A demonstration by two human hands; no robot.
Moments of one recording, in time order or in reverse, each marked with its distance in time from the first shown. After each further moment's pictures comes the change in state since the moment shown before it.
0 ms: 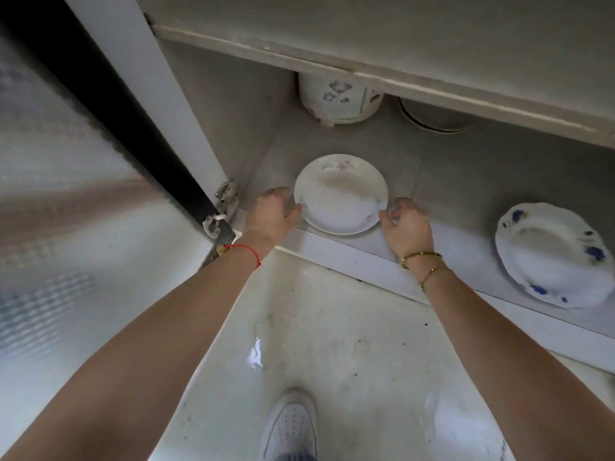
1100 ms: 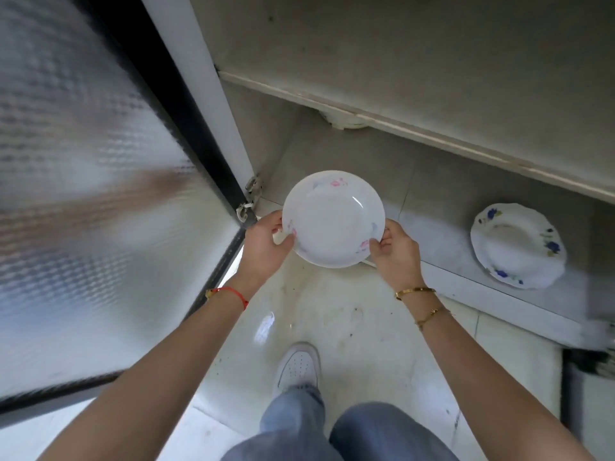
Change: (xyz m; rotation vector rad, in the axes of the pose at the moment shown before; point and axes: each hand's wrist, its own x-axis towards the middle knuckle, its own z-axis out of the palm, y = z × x) left_hand -0.139 0.028 -0.078 -0.393 0.103 -0.039; right_hand -0.125 -0.061 -0.073 0.280 -0.105 -0.003
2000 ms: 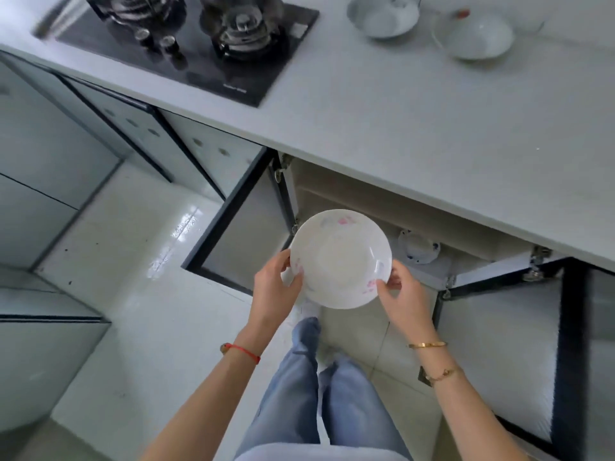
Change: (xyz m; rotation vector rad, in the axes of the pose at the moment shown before) left_hand -0.301 0.484 -0.358 0.016 0.065 -0.105; right_hand -0.351 -0.402 -0.381 0.024 -0.082 -0.056
